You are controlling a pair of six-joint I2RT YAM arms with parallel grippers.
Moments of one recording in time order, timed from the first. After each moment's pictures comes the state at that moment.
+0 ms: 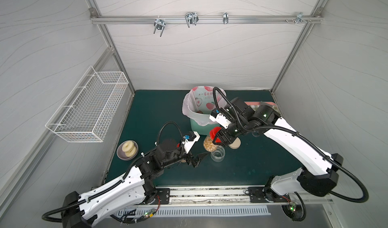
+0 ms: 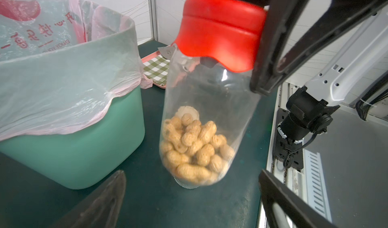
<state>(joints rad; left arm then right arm) -0.90 0.76 0.53 -0.05 0.18 -0.05 0.92 1.42 1.67 -1.30 -0.33 0.09</state>
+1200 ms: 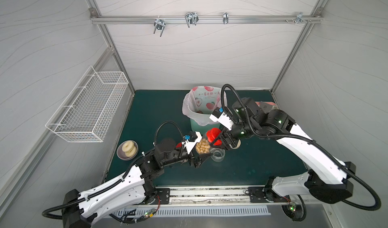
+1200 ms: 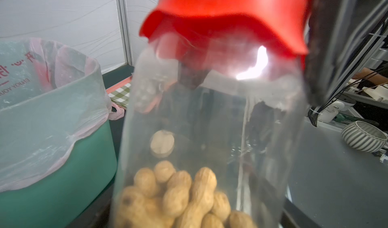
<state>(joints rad) -0.92 0.76 0.56 0.06 0.29 -0.08 0.96 1.32 1.66 -1.18 -0.49 0.12</state>
